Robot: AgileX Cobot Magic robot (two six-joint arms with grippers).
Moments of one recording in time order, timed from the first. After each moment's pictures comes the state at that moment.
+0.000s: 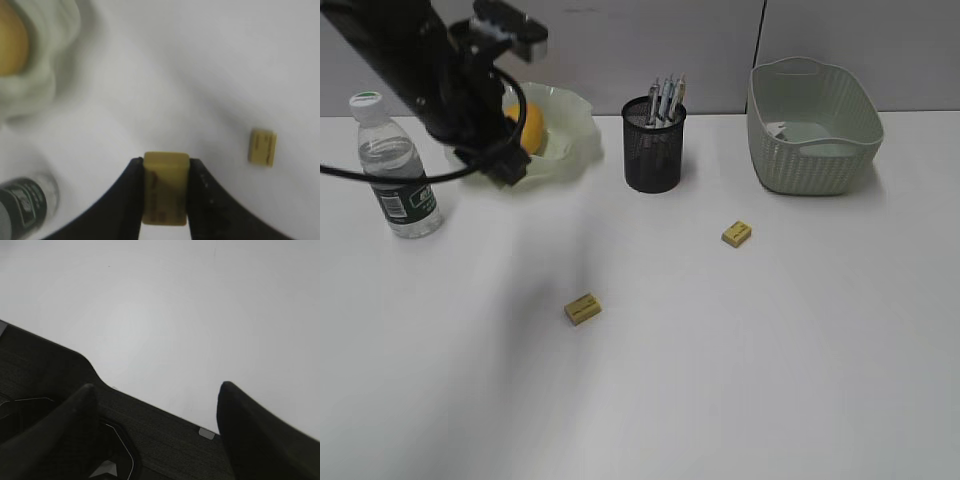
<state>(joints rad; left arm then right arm) -0.48 1.79 -1.44 -0.03 0.86 0.35 0.45 0.37 -0.51 -0.01 1.04 0.01</state>
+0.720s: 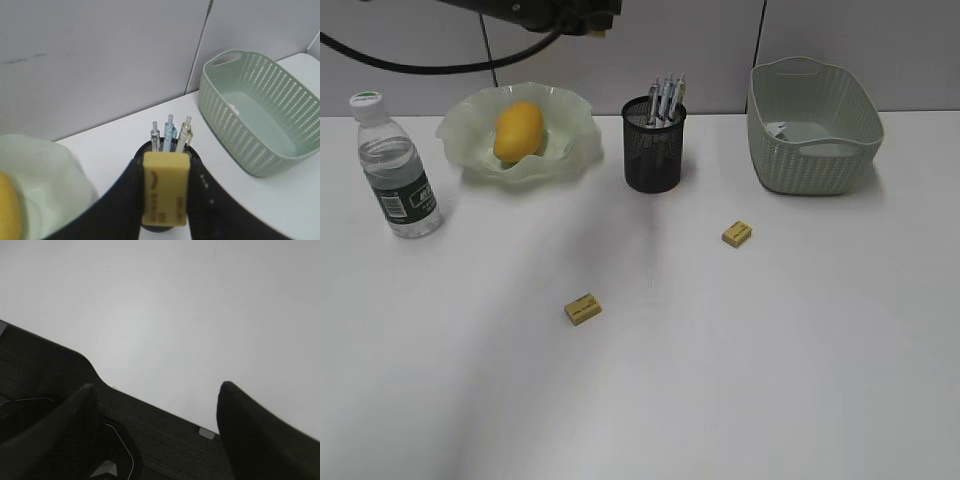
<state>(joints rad) -0.49 1.91 -1.58 -0.47 0.25 0.35 0.45 0.37 -0.51 -0.01 1.04 0.01</state>
